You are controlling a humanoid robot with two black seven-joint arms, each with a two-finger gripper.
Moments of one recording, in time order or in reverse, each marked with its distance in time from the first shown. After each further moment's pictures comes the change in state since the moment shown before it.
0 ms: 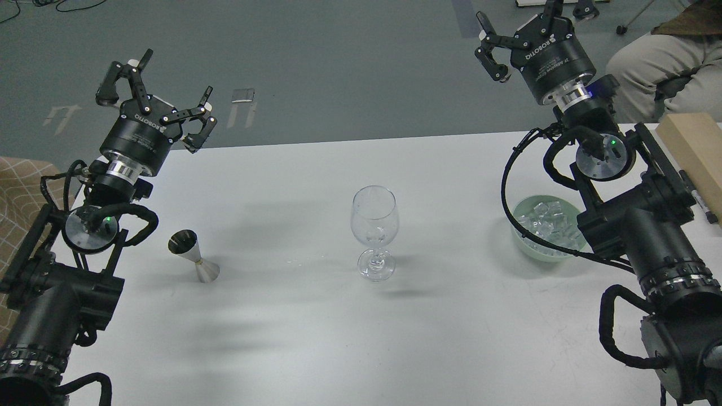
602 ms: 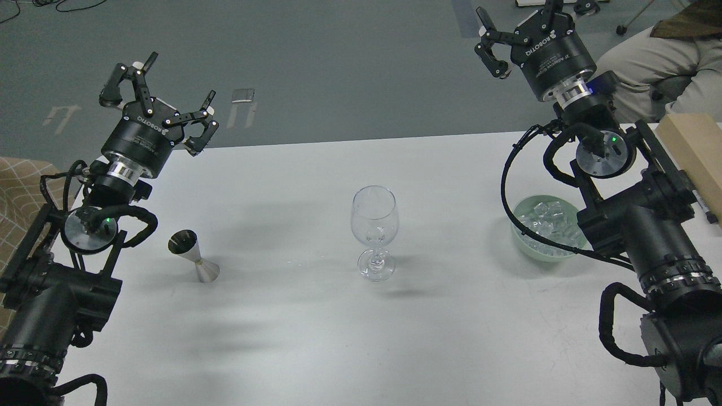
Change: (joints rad) left arm 0.000 0.016 0.013 0.001 0.000 0.000 -0.001; right arm 0.007 0.000 0.002 0.002 0.000 0.000 0.000
